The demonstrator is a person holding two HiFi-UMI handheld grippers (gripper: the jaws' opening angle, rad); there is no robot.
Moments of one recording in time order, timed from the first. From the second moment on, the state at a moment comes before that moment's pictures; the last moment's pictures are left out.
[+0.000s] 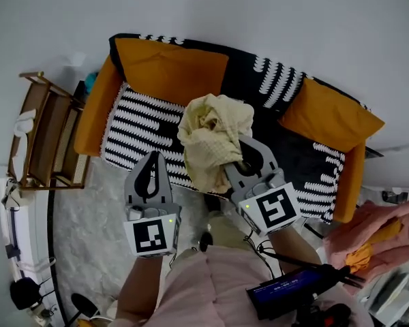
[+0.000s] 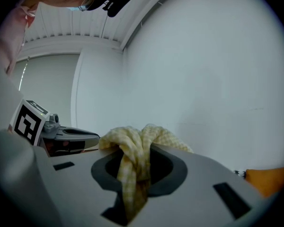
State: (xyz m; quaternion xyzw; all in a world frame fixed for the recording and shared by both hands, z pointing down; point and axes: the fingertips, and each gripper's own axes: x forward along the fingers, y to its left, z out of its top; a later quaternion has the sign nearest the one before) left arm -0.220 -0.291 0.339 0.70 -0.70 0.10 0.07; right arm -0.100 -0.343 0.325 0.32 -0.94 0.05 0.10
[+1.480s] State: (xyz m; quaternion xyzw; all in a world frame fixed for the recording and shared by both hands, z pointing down) left arm -0.228 -0.407 0.475 0.71 -0.68 0.15 0.11; right arm -0.121 -0.471 0.544 0.30 -0.93 0.12 0.18
